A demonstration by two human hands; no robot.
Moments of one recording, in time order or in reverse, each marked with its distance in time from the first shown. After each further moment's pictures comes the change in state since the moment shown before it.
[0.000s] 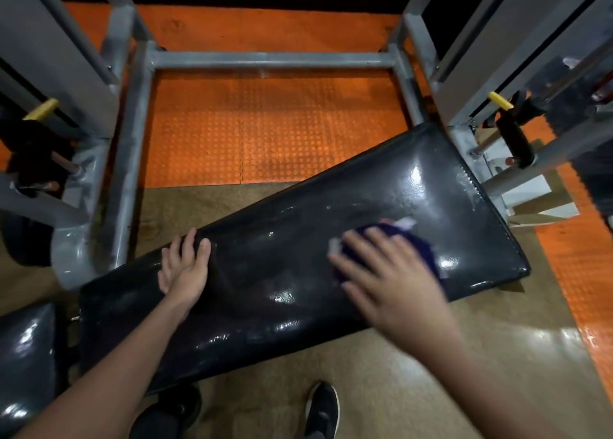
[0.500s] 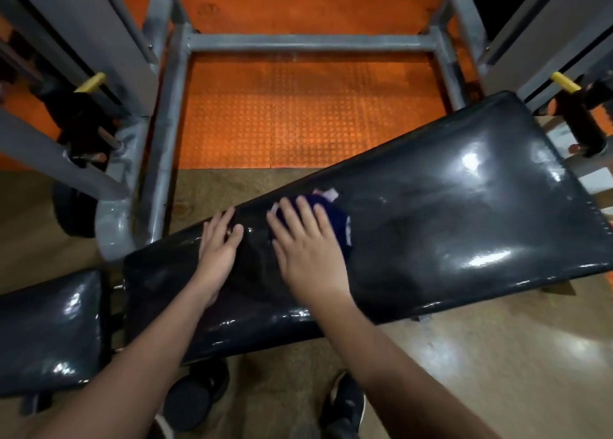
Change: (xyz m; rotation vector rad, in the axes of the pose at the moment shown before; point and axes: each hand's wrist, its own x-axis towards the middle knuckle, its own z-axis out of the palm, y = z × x) left_hand -0.001 -0.028 -0.017 -0.333 -0.070 0.149; right_hand 0.106 -0.158 0.077 0.067 -0.059 0.063
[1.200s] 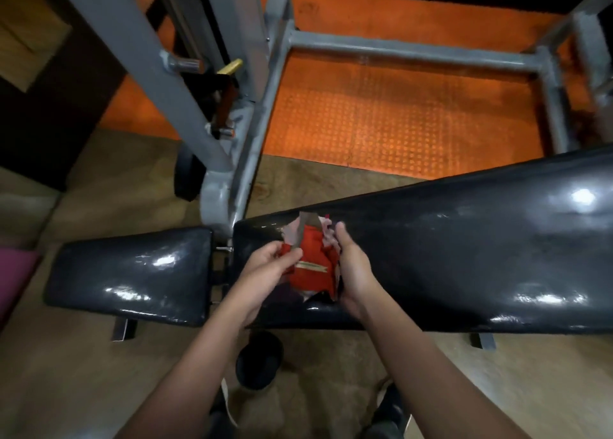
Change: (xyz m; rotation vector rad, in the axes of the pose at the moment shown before) left_hand -0.094 -0.042 -0.127 -0.524 -0.114 -0.215; right_hand 0.012 -0.148 -0.027 1.999 -0.598 0.793
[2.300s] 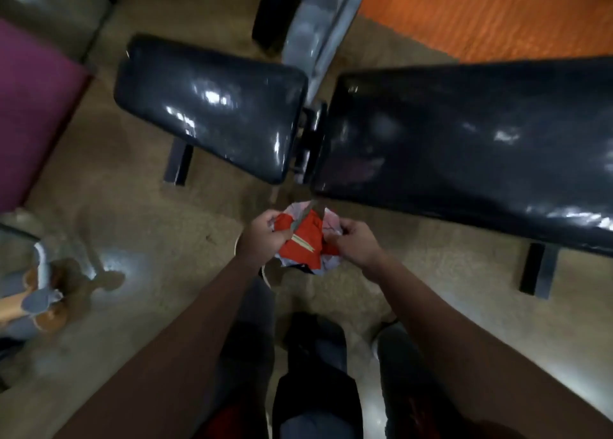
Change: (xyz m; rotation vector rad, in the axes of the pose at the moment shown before) left_hand -0.047 -0.255 -0.154 0.181 0.375 -0.171; right_hand 0.063 0.270 0.007 -0.964 0.021 0.150
